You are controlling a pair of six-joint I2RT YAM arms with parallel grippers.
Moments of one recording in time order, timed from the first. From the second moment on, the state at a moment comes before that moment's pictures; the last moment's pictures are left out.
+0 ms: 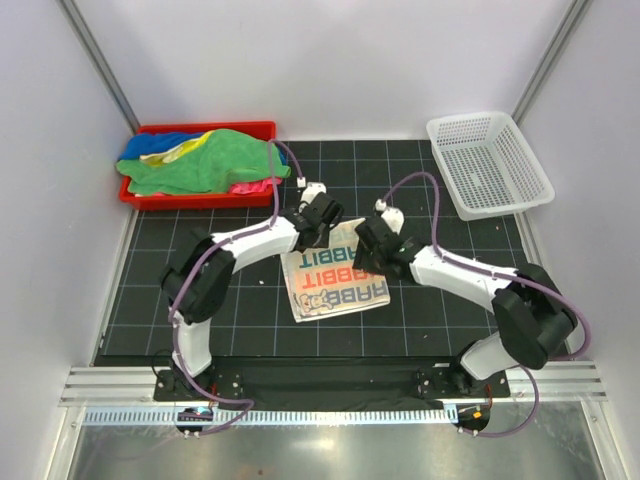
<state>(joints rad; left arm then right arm) -0.74 1.90 1.34 -0.43 -0.49 -0.55 0.68 1.48 0.90 -0.34 0.30 0.79</state>
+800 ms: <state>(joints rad) -0.81 1.77 0.99 -0.28 -0.56 -0.82 0.57 1.76 1.02 -0.30 0.31 0.74</state>
